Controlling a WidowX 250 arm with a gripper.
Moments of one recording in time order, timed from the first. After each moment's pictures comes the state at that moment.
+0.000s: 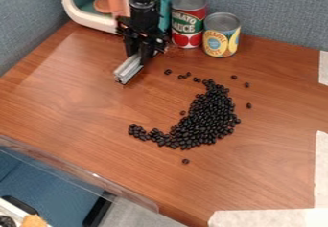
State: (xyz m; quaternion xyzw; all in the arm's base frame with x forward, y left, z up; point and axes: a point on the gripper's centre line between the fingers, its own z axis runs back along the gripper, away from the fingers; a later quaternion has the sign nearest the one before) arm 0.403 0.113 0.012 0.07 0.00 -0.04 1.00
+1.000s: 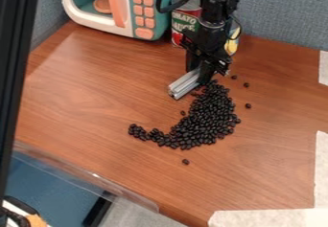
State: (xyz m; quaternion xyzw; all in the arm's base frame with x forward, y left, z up) arm 0.415 -0.013 0.004 0.06 -0.03 -0.18 0.98
